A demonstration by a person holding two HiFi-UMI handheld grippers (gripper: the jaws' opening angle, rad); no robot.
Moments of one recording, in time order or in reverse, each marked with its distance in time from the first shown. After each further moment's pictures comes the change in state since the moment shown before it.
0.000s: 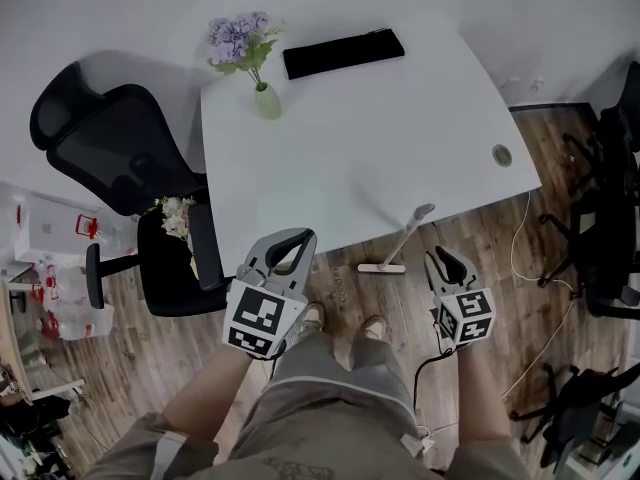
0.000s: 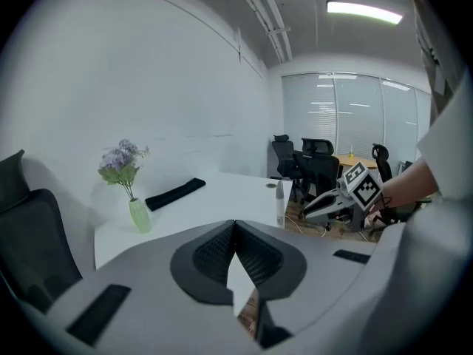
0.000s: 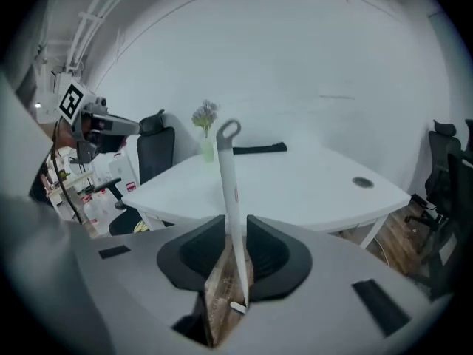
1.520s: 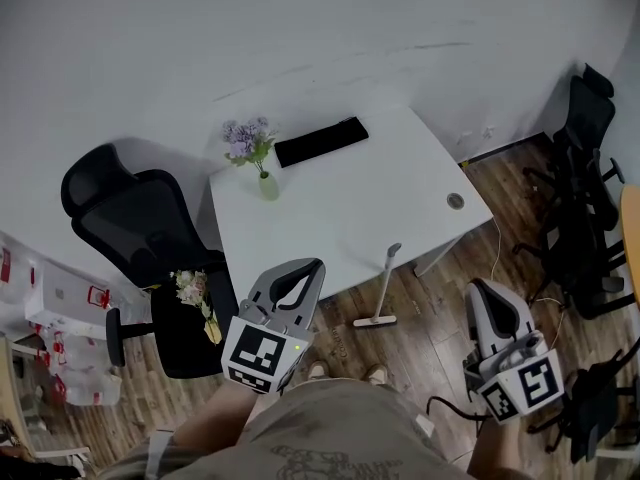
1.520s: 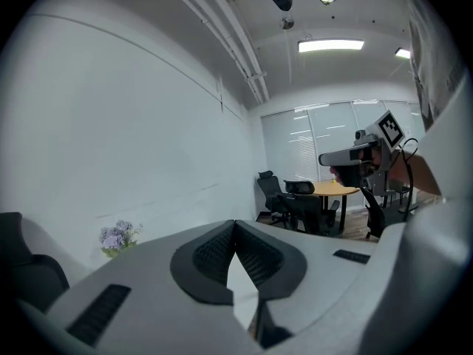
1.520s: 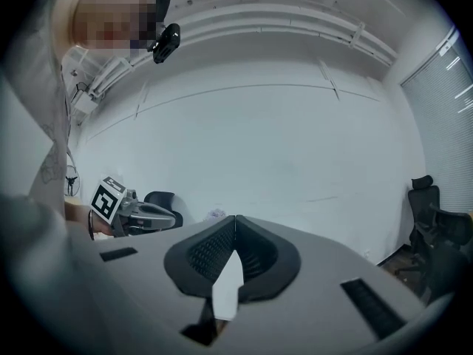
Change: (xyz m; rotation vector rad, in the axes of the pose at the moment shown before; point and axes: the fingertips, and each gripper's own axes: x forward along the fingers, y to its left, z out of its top) left arm -0.102 -0.022 0.158 0.095 -0.293 -0.082; right arm -0.257 0.089 0.255 -0.050 -0.500 -0.091
